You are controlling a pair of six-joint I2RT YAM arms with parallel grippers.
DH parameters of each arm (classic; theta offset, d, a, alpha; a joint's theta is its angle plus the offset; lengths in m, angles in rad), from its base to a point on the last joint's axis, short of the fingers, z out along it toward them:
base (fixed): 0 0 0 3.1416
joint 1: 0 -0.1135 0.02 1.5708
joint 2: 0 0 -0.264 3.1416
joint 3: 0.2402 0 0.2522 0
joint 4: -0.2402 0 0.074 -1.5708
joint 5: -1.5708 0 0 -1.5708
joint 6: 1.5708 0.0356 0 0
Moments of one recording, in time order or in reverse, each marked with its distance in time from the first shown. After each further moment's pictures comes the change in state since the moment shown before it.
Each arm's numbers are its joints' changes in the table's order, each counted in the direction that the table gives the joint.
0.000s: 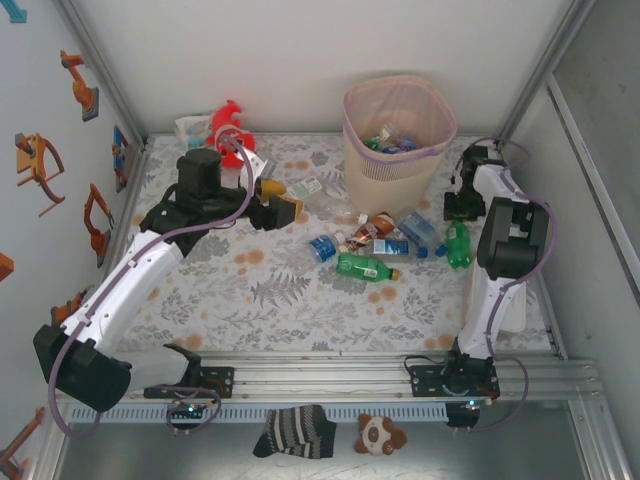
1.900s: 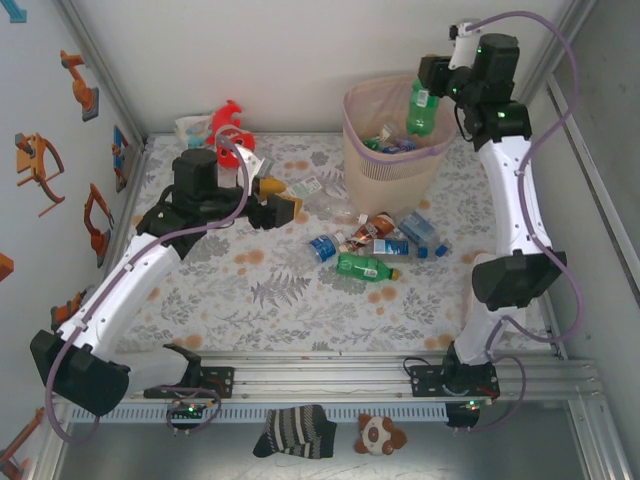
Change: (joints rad) left arm 0.000 -0.026 -0.004 0.022 -0.004 -0.022; right arm -0.250 -0.263 0.565 0.345 0.276 0.170
